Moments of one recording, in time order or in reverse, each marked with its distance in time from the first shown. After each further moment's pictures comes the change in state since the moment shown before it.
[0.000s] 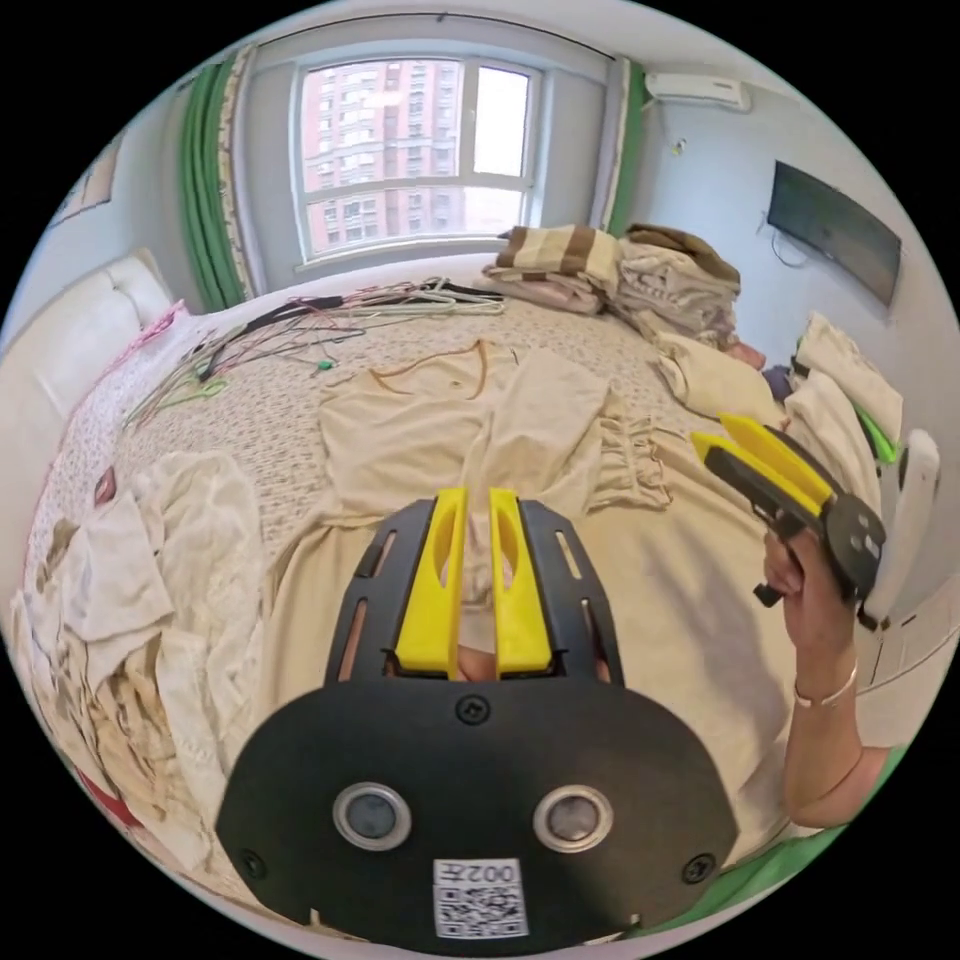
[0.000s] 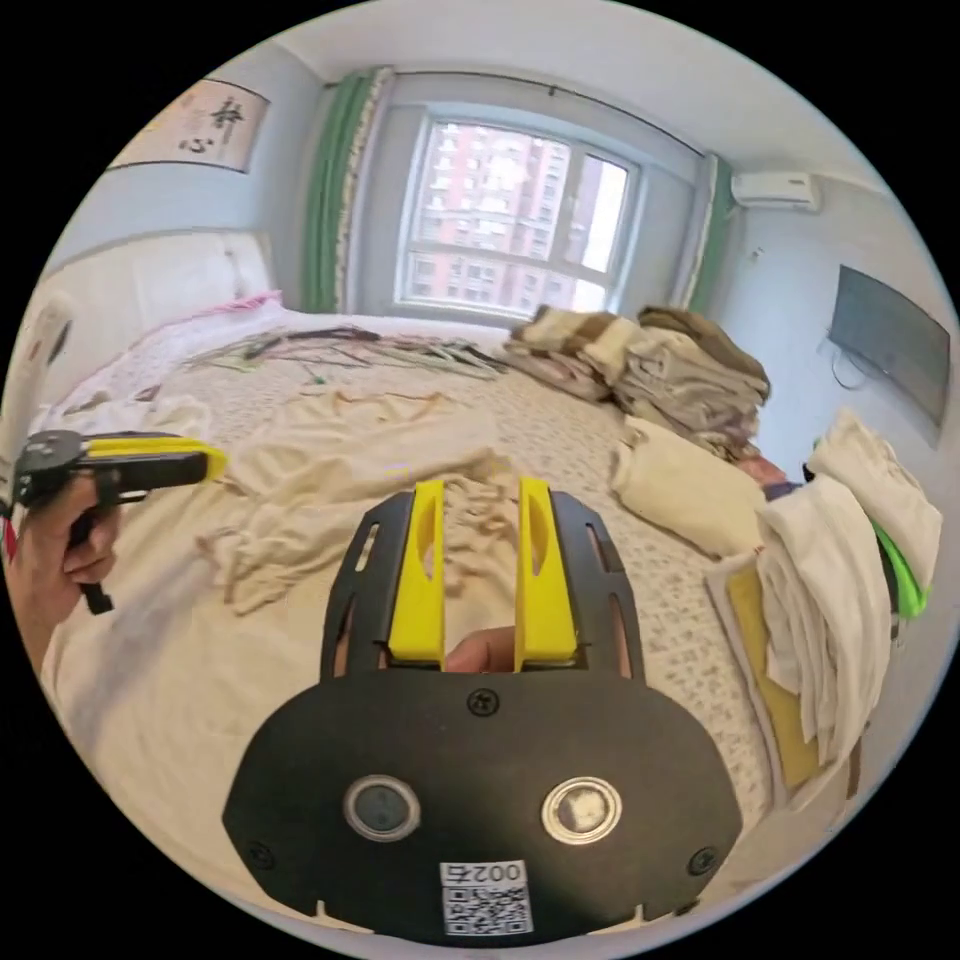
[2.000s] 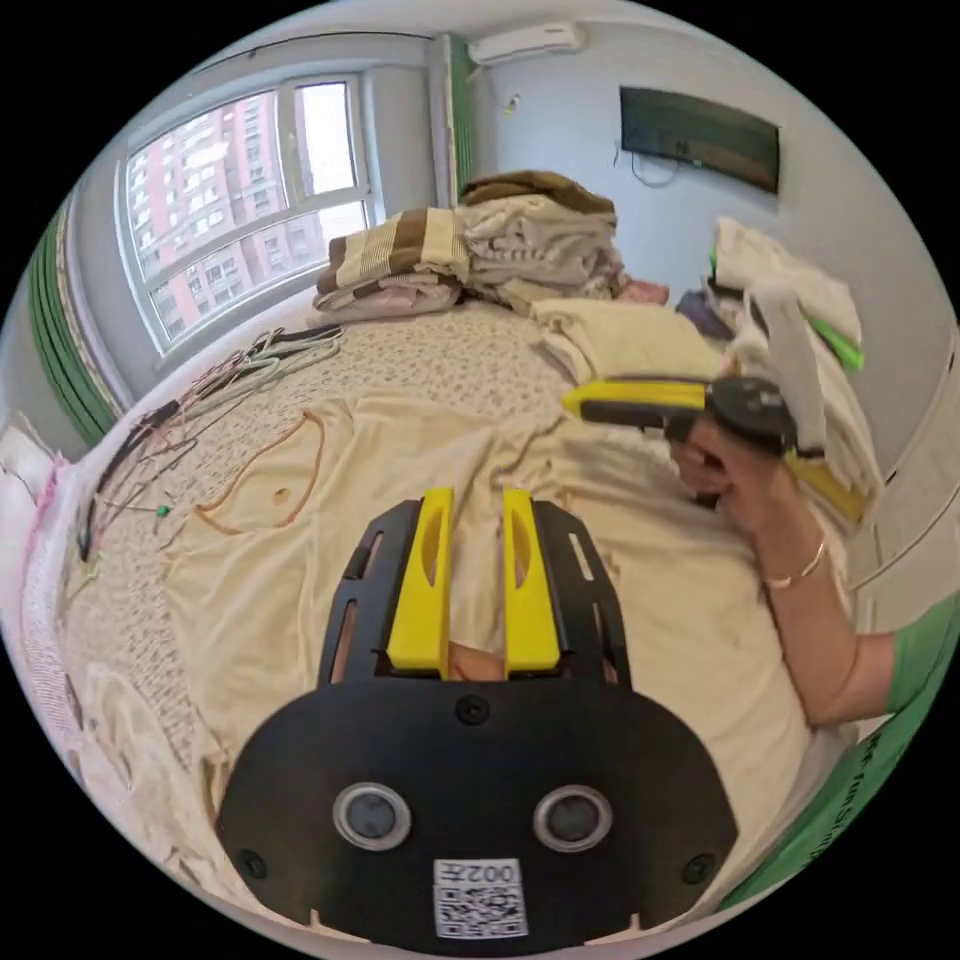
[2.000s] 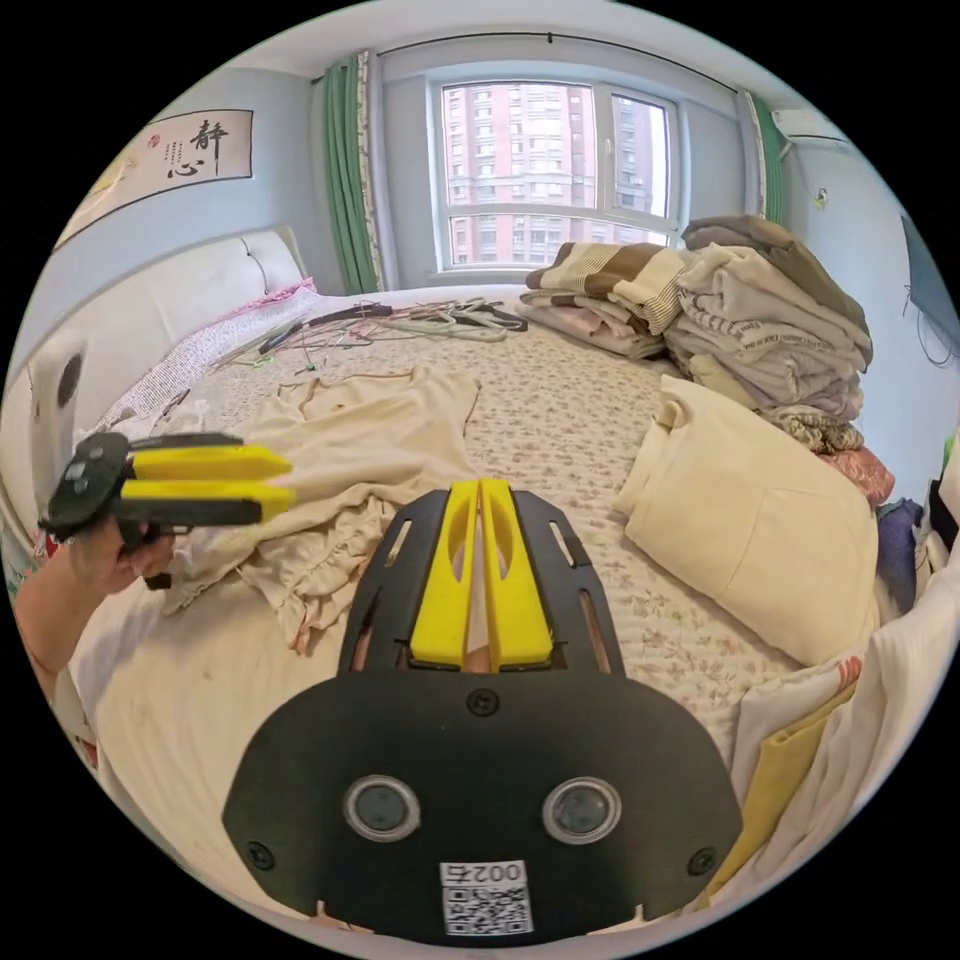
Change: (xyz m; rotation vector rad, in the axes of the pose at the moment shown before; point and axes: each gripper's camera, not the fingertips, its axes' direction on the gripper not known) left arm 0.105 -0.088 0.107 -0.031 0.101 0.361; right arm 0.169 0.020 0.204 -0.026 -0.320 -0.008
